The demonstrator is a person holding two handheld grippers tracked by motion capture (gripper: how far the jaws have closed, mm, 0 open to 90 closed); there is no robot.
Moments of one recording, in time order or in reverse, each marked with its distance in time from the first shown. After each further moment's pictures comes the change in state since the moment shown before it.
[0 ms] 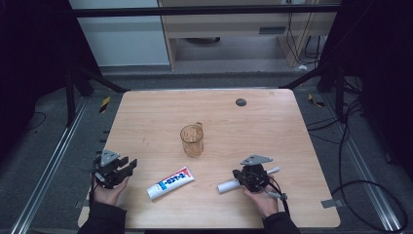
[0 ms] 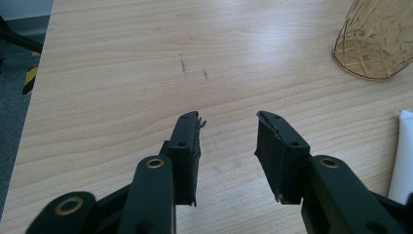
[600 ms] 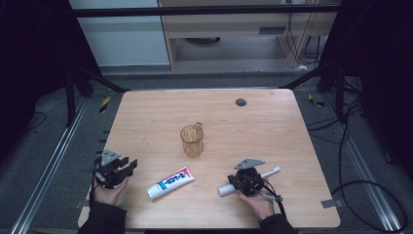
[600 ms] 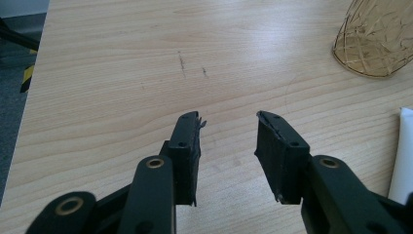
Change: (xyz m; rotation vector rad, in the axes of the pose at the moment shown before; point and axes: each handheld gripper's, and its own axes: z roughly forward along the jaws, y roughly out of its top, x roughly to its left) left arm 0.001 0.000 0.001 0.009 -0.004 0.003; right arm 0.012 -0.005 0.010 0.055 0.034 -0.032
